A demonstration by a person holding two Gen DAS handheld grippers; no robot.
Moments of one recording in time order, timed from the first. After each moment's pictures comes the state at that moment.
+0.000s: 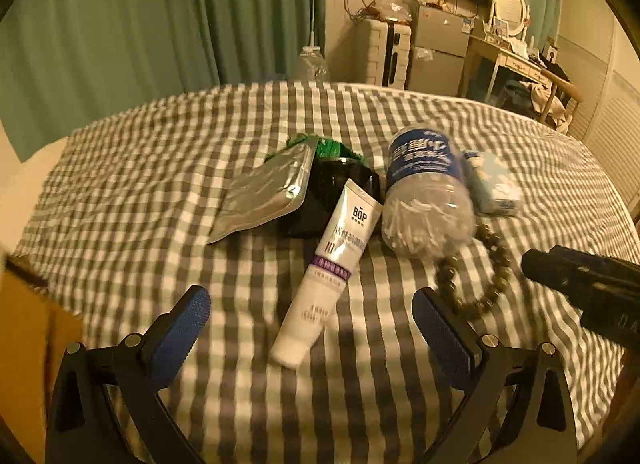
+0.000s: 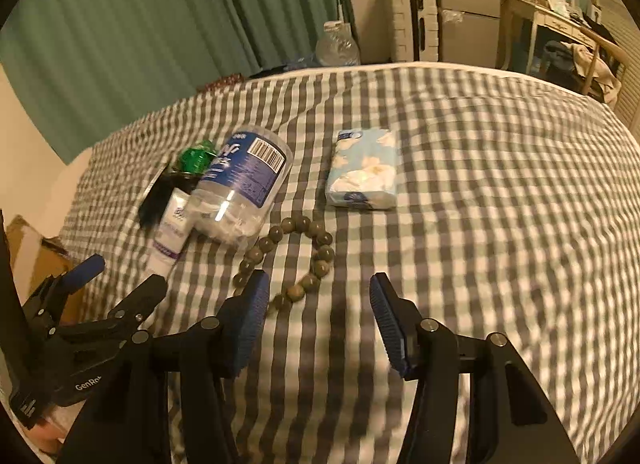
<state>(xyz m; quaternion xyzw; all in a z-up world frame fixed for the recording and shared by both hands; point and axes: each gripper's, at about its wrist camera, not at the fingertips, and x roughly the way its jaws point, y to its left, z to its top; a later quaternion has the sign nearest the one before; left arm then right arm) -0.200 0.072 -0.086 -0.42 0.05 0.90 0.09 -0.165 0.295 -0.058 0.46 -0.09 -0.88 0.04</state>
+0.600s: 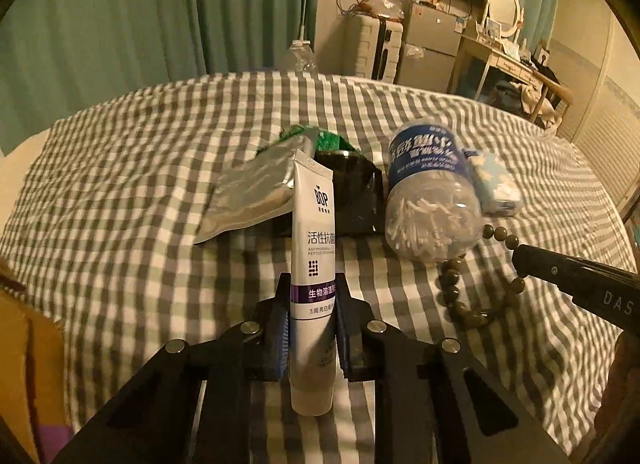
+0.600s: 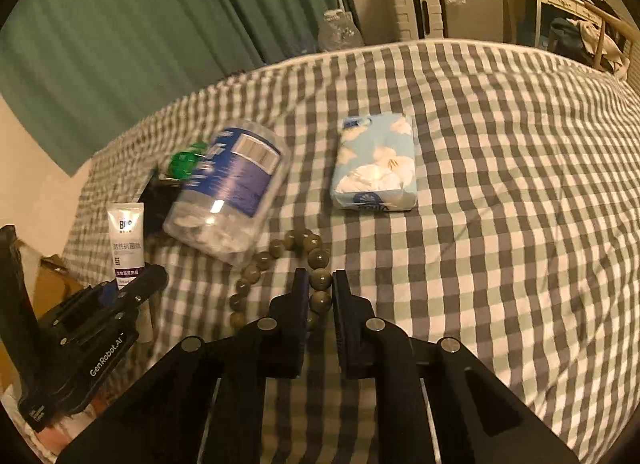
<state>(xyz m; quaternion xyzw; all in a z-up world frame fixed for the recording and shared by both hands) -0.192 0.058 -0.087 -0.43 0.03 0.89 0.11 -0.170 0.301 -0.075 0.47 -0.13 -0.87 0.06</state>
